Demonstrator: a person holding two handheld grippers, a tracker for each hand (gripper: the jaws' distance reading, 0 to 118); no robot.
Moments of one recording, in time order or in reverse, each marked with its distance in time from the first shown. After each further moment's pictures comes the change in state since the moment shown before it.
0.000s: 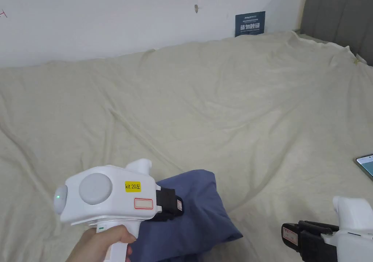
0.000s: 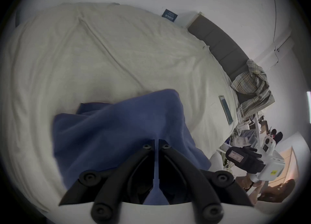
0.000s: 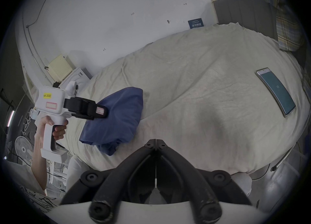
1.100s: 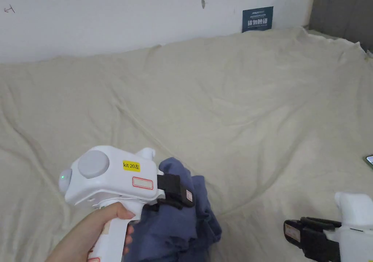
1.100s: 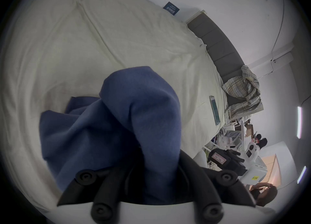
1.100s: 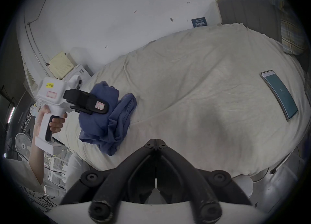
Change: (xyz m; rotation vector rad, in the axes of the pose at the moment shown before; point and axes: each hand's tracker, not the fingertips) left arm -0.016 0.022 0.006 -0.083 -0.108 0.104; right arm -0.006 0.004 -0.005 -0.019 0.010 0.026
